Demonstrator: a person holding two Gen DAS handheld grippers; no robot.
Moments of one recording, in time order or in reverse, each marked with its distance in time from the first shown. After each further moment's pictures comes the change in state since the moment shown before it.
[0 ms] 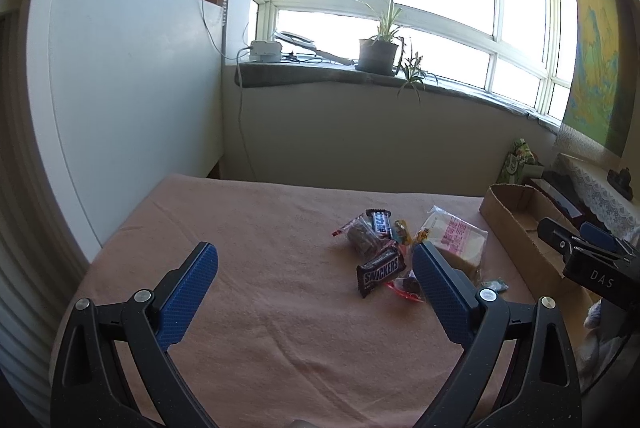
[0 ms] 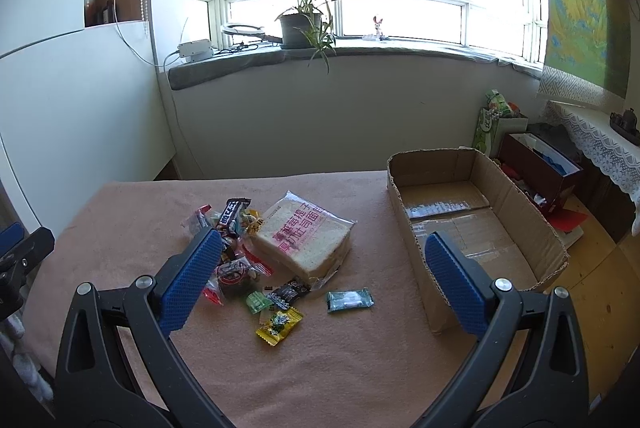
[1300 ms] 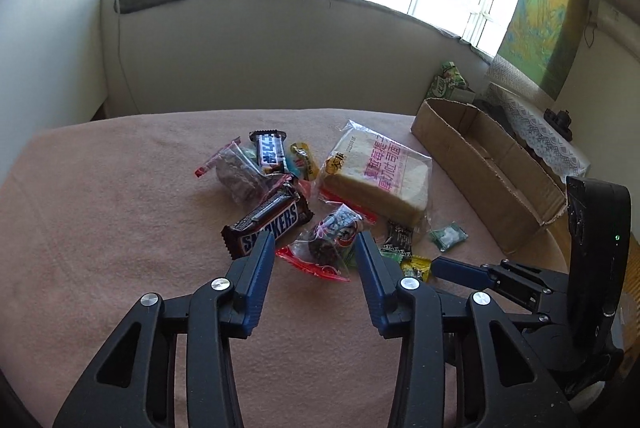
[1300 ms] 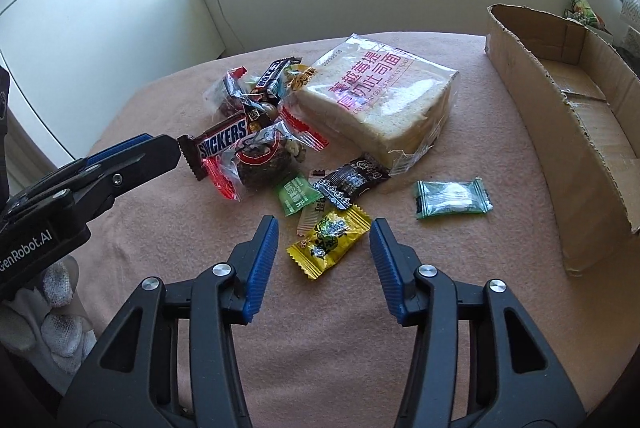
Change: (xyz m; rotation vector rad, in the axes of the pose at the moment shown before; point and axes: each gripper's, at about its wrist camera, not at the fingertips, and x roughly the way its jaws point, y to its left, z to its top) left arm 0.110 -0.058 -0.022 0.097 0.287 -0.336; right arm 0.101 0.014 -0.074 -0.006 0.387 0.265
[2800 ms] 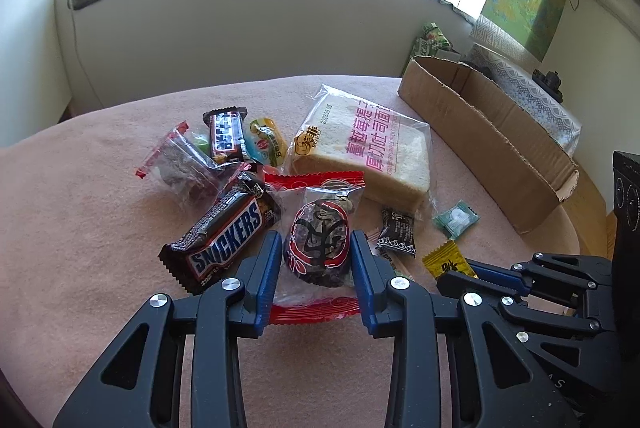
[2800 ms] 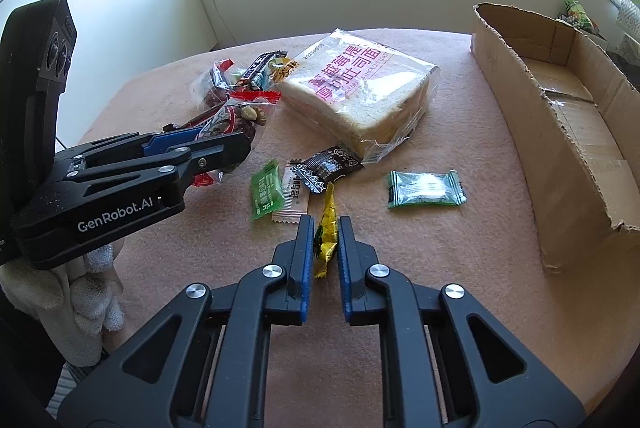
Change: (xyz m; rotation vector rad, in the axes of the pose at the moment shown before) left arm 0.040 -0.010 0.003 0.094 0.097 -0.051; right arm -0.009 -0.009 -0.006 -0.023 0.005 -0.035
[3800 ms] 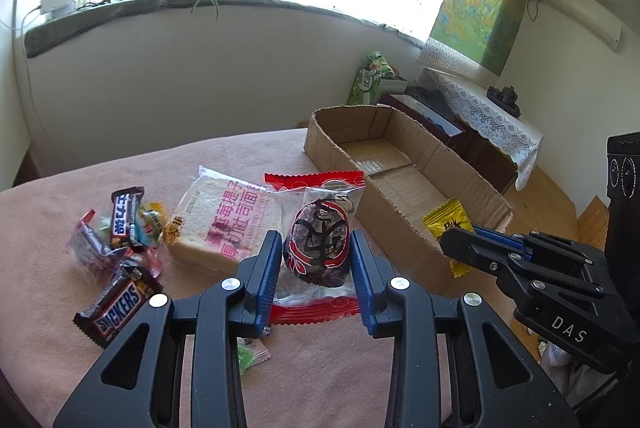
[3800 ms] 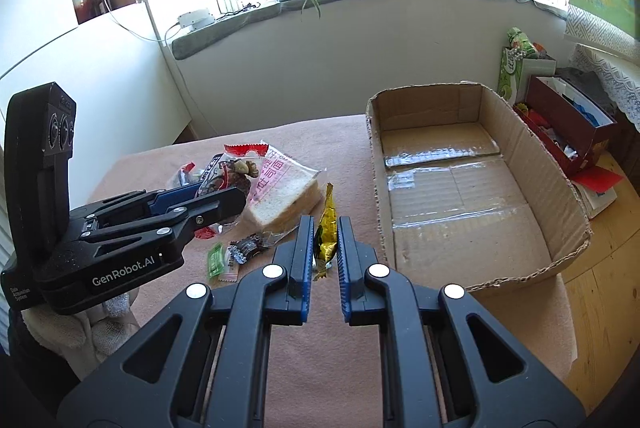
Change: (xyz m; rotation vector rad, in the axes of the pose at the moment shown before) left arm -0.001 -0.088 0.044 0.055 -0.100 -0.135; right arm -0.095 -0.074 0.027 0.091 -0.217 -0.072
